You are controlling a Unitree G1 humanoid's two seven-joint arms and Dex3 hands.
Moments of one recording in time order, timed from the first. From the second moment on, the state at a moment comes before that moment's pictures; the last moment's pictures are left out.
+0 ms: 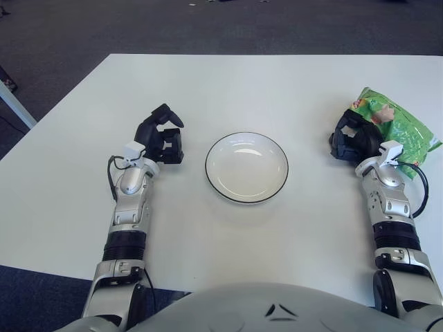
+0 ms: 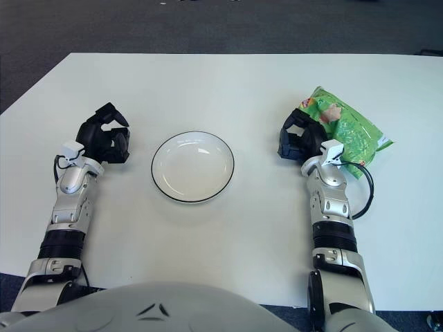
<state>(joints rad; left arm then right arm) -0.15 0.12 0.13 0.19 -0.14 -0.31 -0.20 -0.25 -0.32 -0.20 0.32 0.25 -0.08 0.19</state>
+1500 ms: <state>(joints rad) -0.15 0.12 0.13 0.21 -0.14 -0.31 -0.18 -0.26 -0.42 -0.32 0.03 0.30 -0.01 0.30</state>
